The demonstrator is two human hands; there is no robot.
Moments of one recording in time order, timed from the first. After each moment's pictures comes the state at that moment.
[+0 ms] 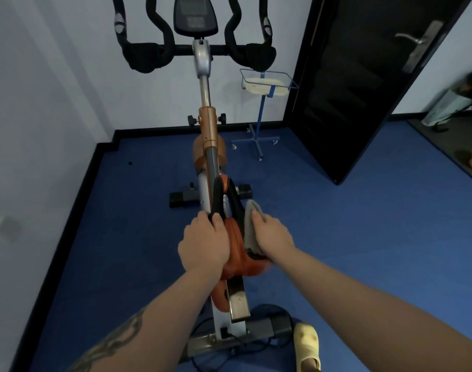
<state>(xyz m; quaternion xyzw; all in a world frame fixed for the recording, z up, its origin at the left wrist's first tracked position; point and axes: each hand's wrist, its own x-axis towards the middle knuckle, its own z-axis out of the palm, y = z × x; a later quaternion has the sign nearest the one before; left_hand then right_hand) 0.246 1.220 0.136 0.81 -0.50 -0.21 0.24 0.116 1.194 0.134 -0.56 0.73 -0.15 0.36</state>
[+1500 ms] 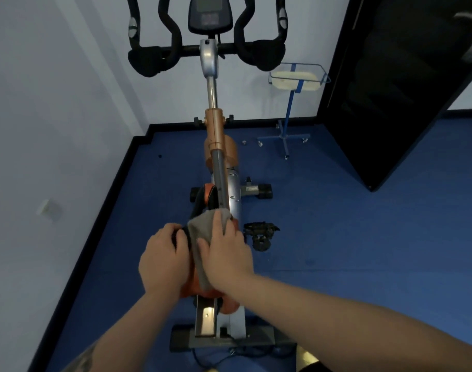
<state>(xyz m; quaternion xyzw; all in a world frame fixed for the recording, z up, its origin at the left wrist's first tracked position) 0.235 1.227 0.133 0.83 -0.46 -0.08 0.29 0.120 1.195 0.140 -0.77 0.57 -0.10 0.26</state>
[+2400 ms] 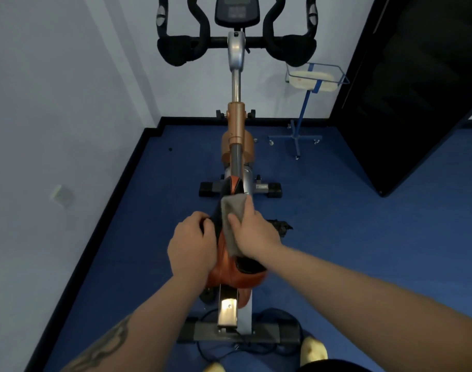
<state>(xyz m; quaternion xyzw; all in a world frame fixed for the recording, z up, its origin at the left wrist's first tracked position) 0.244 1.224 0.134 0.83 -0.45 -0.14 0.31 0.129 1.163 0.140 -0.73 0.60 -0.03 0.33</state>
